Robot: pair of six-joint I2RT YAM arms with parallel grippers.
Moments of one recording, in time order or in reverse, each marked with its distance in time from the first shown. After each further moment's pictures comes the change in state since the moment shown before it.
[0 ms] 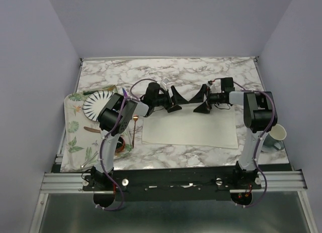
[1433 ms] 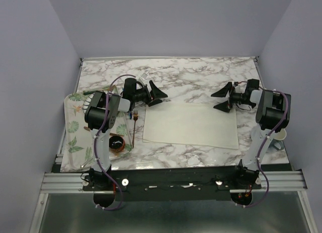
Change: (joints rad) left arm 0.277 -0.025 -0.076 0.006 0.167 0.133; right arm -0.311 0.077 0.065 -0.153 -0.043 -0.028
